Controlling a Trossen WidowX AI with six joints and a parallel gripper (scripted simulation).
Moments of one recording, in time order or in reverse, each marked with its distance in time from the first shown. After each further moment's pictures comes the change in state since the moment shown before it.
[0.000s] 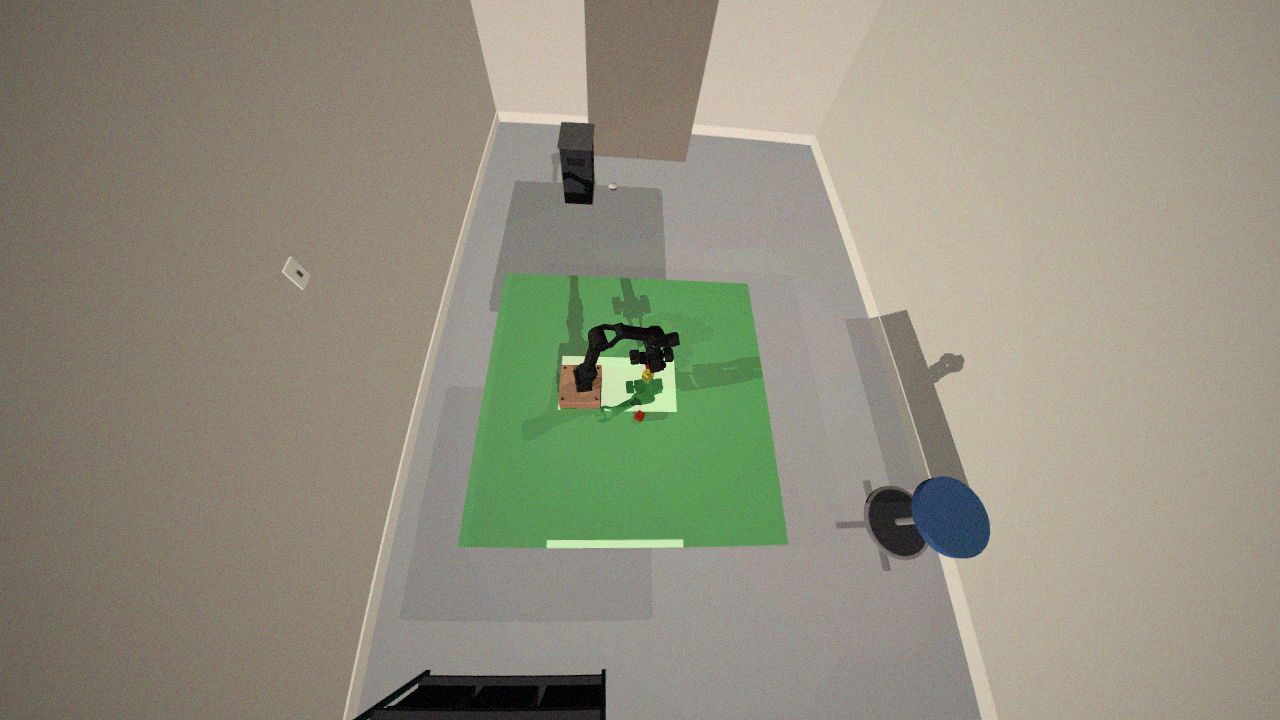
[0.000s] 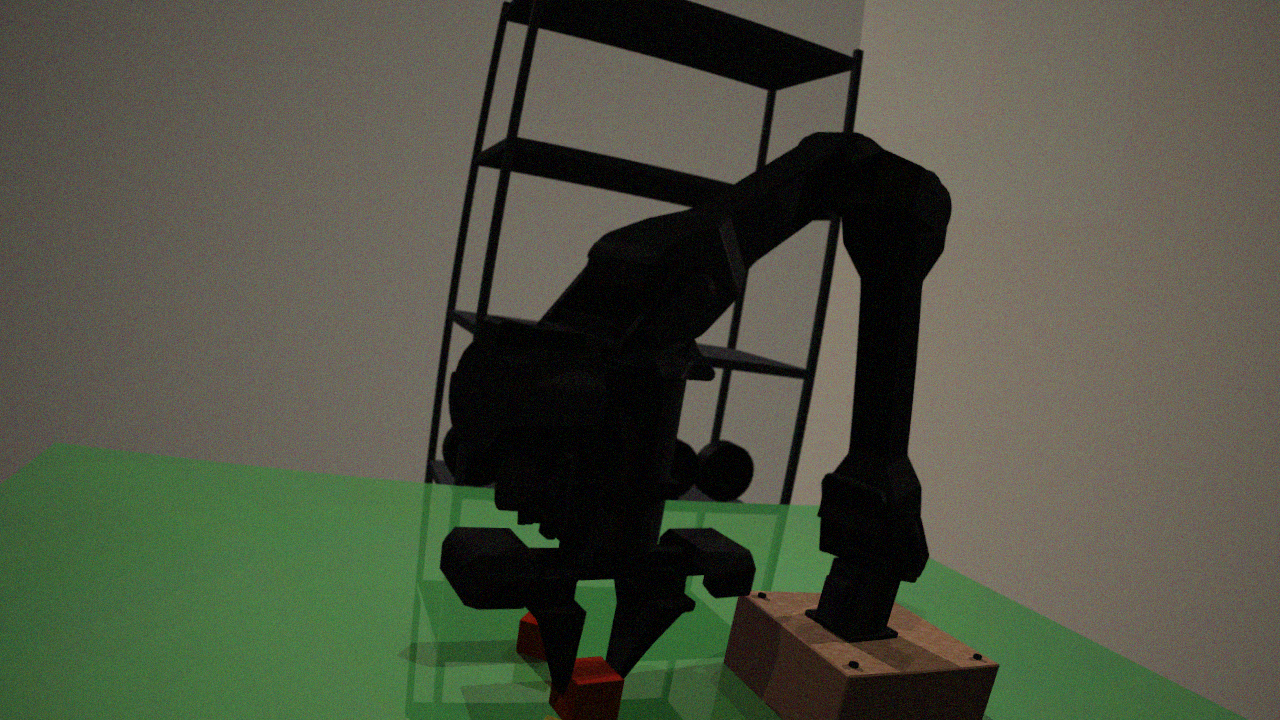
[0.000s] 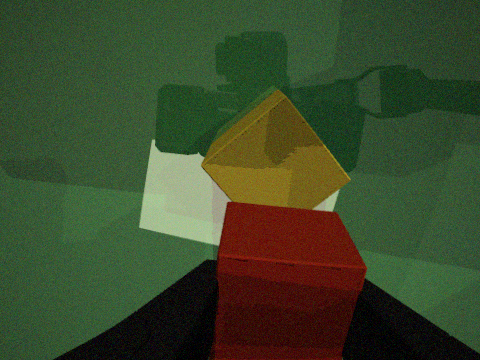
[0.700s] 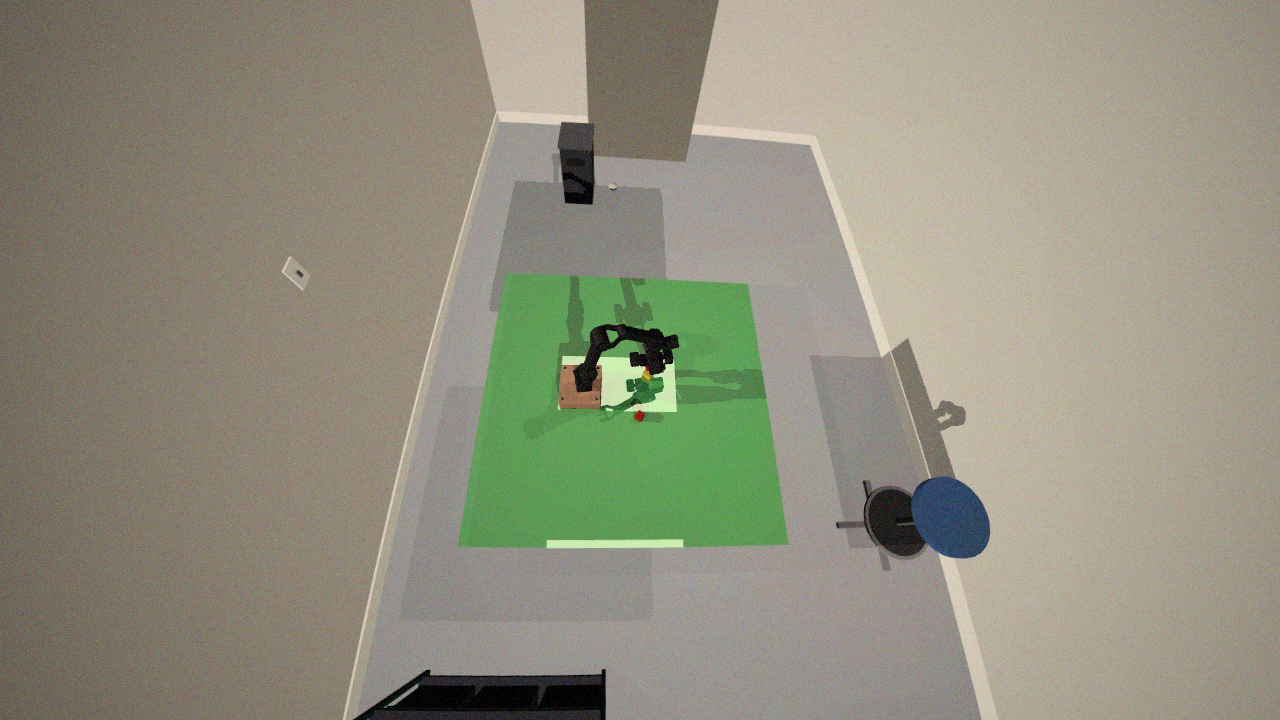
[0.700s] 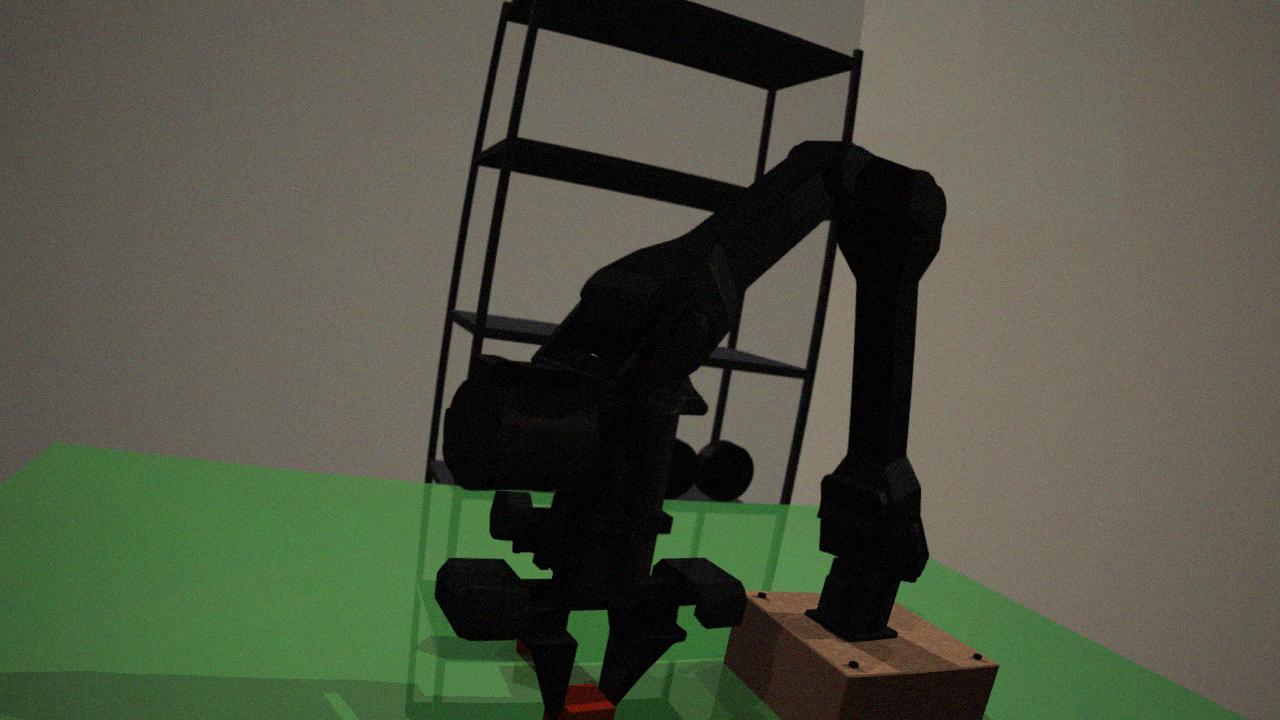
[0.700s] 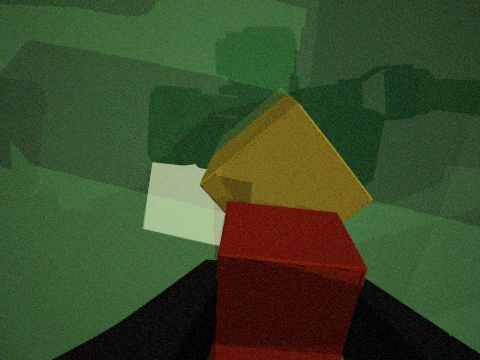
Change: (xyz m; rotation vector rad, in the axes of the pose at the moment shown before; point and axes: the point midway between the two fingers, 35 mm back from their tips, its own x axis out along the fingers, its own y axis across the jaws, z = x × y) arm 0.020 0.002 0.000 0.007 0.003 0.011
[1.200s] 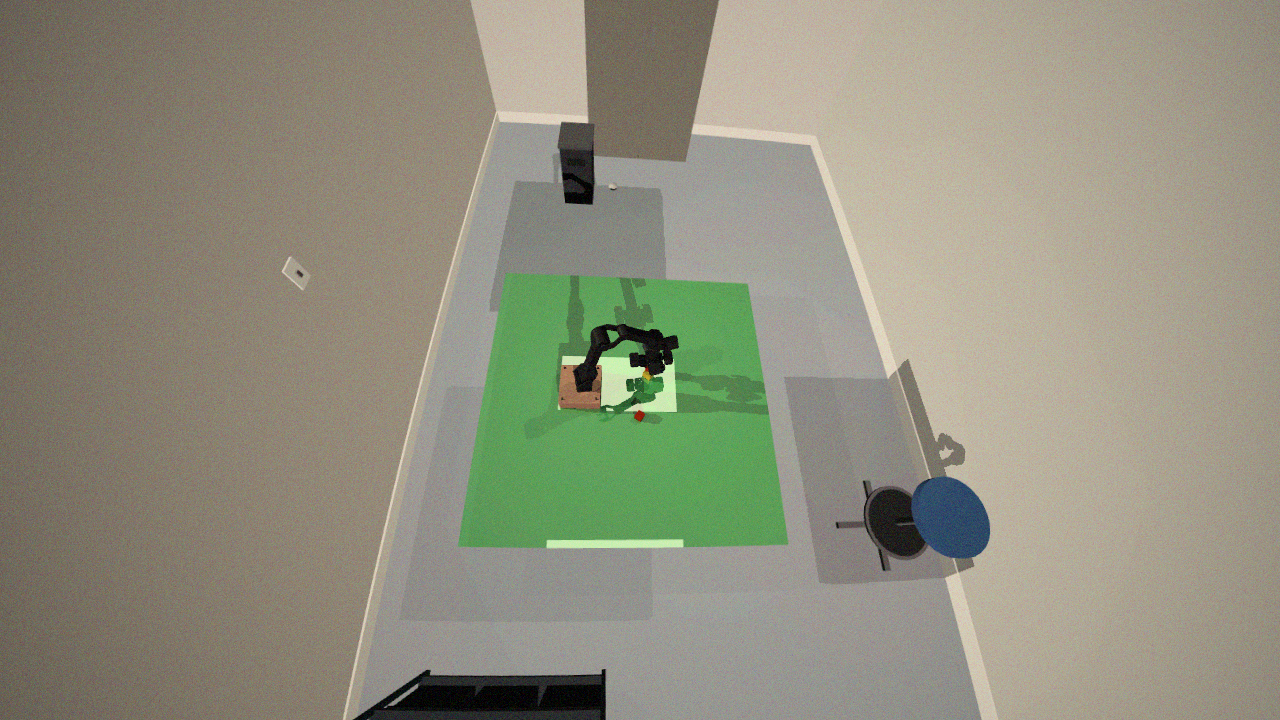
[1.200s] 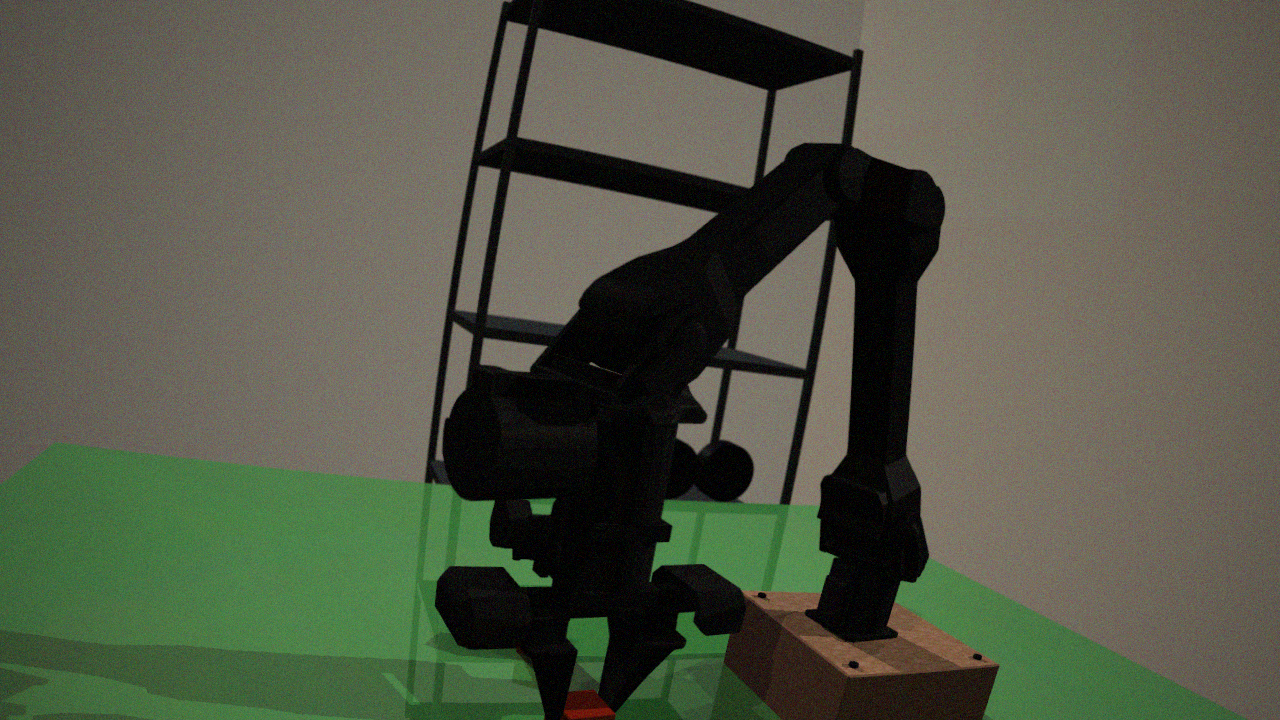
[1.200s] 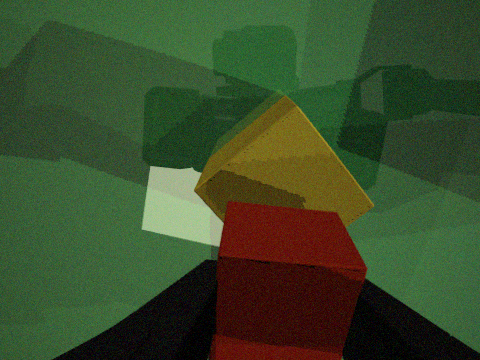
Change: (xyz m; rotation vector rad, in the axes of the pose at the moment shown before) arm 0.005 -0.001 0.000 0.000 -0.001 -0.004
